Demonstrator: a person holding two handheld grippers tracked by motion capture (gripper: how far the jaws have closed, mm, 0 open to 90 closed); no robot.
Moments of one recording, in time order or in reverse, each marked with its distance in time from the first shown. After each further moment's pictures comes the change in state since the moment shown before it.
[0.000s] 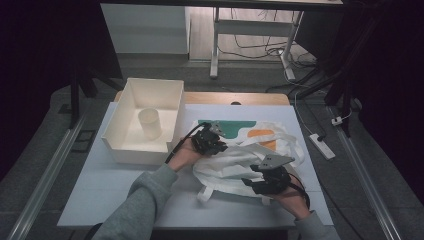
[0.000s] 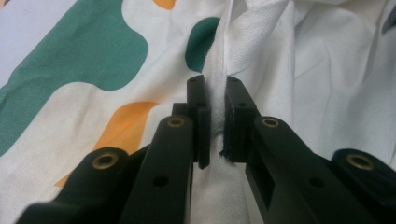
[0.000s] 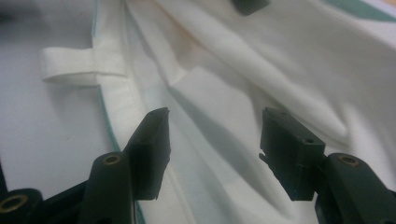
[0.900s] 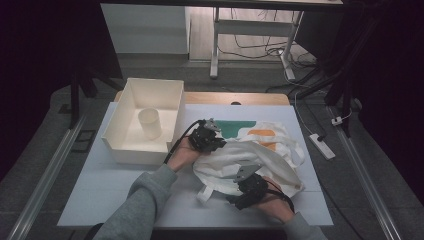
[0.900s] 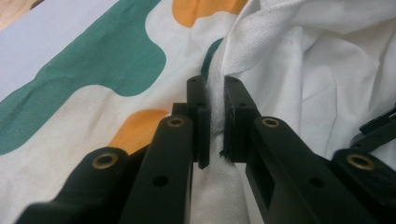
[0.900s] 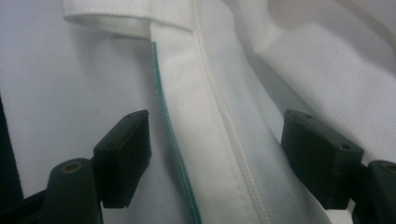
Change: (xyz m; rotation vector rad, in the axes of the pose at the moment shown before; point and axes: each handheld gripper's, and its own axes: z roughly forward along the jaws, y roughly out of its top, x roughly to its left) left arm 0.007 -0.005 -0.004 -0.077 0.021 -0.083; right arm 0.035 0.000 0.051 0.202 0.100 -0.101
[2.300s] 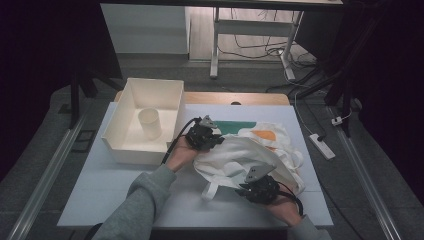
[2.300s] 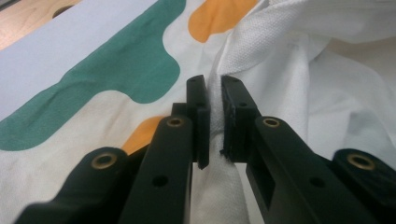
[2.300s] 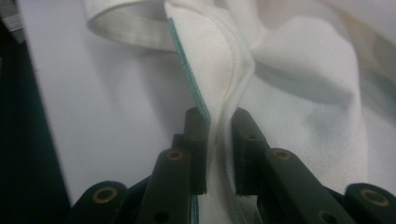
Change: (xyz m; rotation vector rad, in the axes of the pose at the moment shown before) left arm 0.005 -0.001 -0.010 -0.054 0.024 -0.051; right arm -0.001 -0.010 -0.033 -0.059 0.018 0.018
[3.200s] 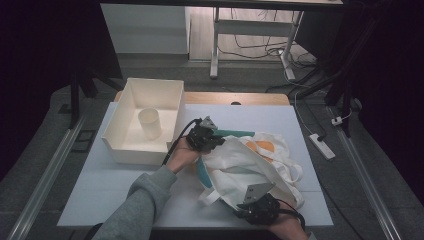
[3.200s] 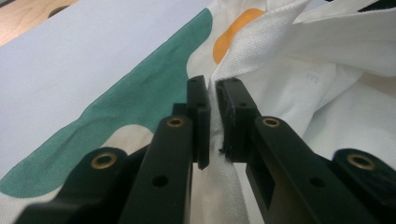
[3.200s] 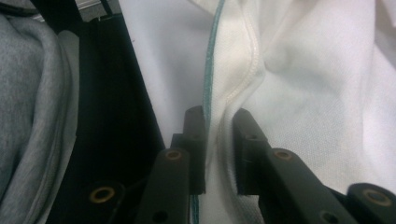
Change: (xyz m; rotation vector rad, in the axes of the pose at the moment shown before) left arm -0.005 -0.001 0.002 -0.006 -0.010 -0.011; right arm 0.043 -0.012 -0.011 0.027 0.117 -0.044
